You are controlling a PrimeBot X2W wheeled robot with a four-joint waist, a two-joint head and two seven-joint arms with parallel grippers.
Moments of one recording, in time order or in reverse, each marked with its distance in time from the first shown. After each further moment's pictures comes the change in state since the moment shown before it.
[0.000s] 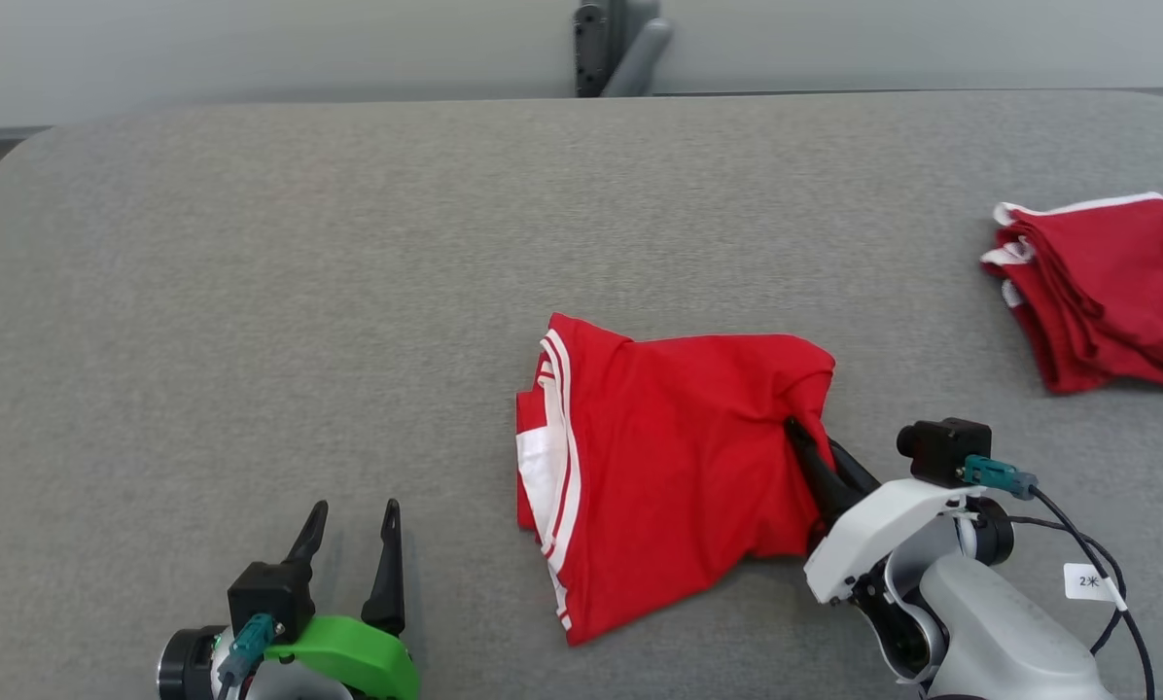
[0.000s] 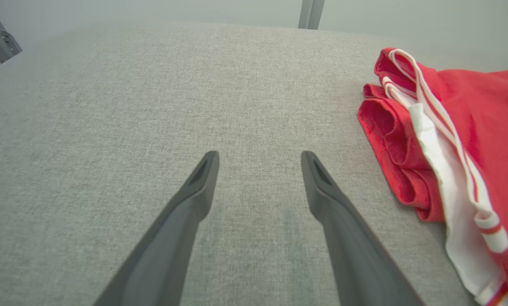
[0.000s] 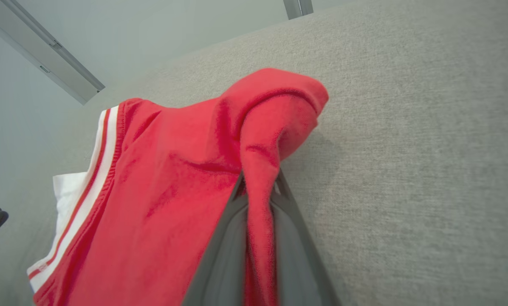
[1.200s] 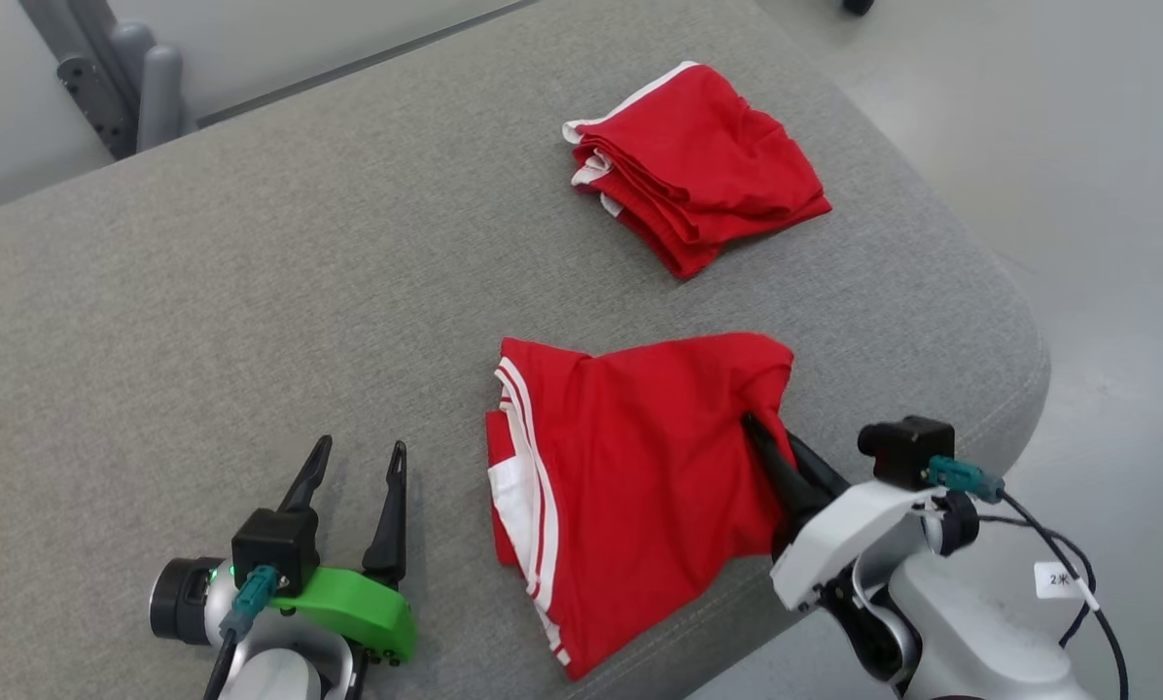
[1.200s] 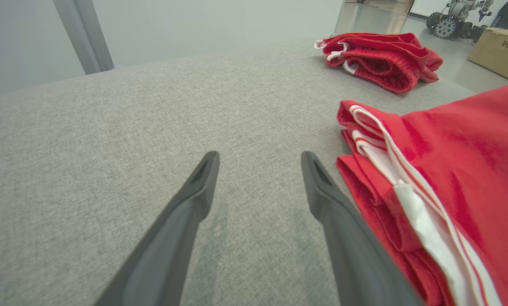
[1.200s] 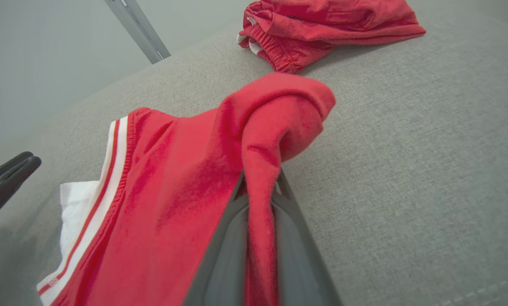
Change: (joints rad) left arm -0.065 -0.002 0.024 -0.043 0.105 -0.058 0.000; right arm 0.035 0.022 0.024 -0.096 -0.054 0.000 0.000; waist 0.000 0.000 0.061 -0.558
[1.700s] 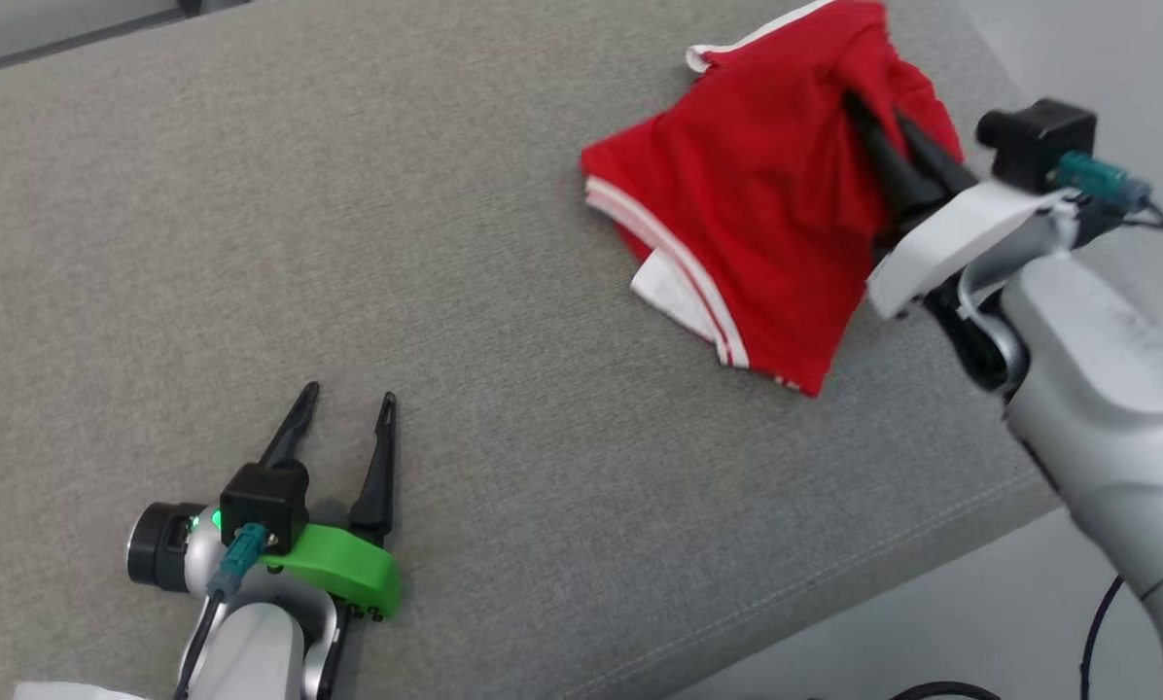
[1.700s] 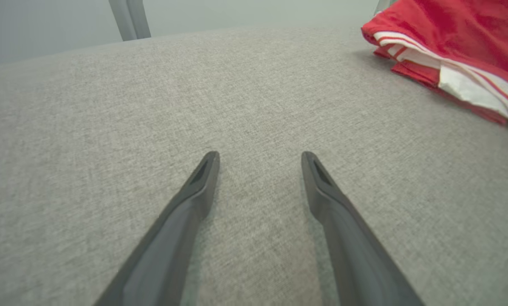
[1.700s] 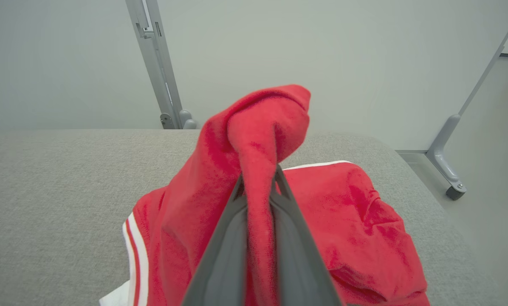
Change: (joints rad) left arm -0.069 0.017 0.010 -0.014 0.054 -0.016 0.000; right arm -0.466 -0.147 0.011 0.075 -0.070 0.000 0.000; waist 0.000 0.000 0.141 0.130
